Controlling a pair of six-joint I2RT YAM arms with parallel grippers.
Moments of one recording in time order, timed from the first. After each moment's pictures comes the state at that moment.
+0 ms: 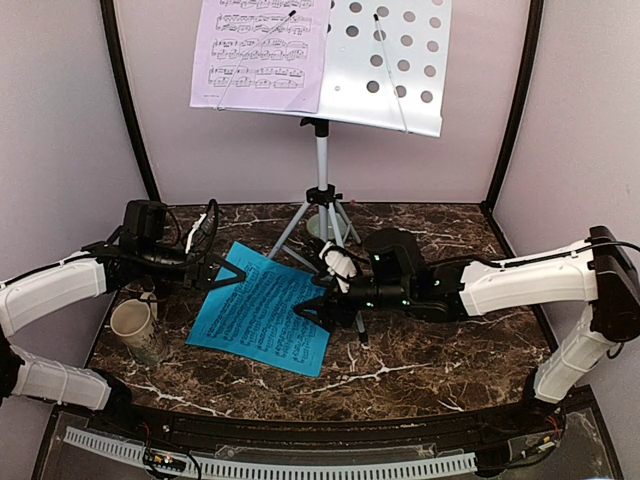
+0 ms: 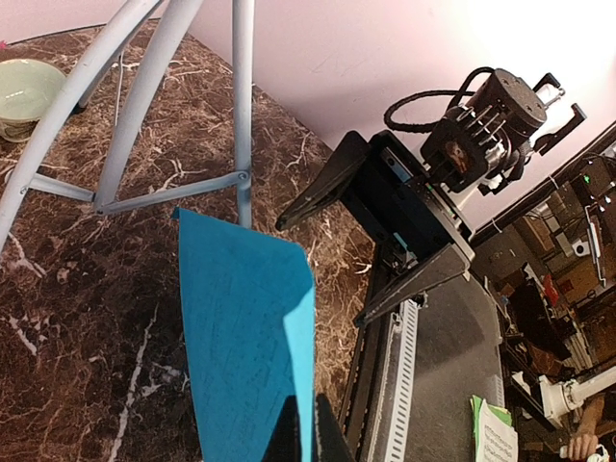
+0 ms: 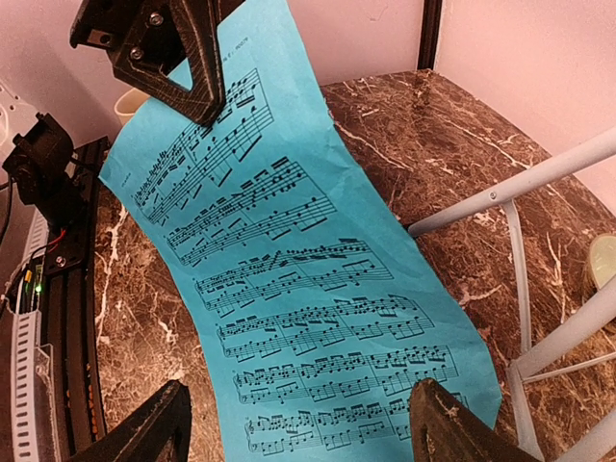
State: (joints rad) left arm -0.38 1.16 0.78 -0.20 0.99 -0.18; right arm 1.07 1.58 0.98 0.18 -0.16 -0.02
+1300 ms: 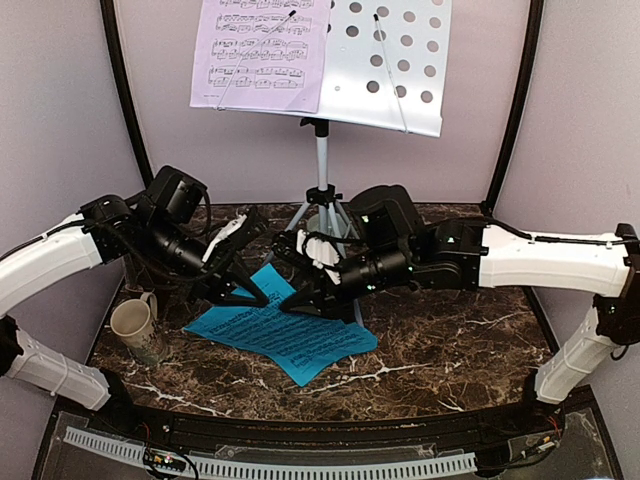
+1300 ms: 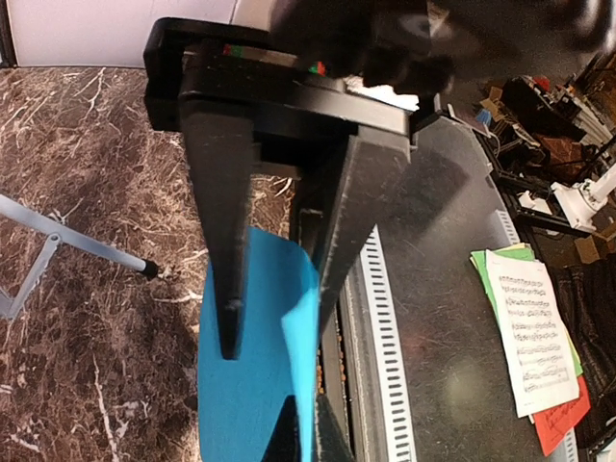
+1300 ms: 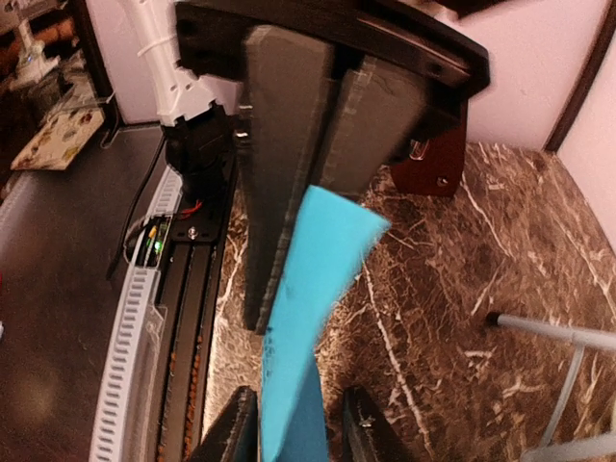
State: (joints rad) left arm -0.75 1.24 1.20 -0.79 0.85 0.34; right arm 1.15 1.54 1.30 -0.26 -0.40 -0.24
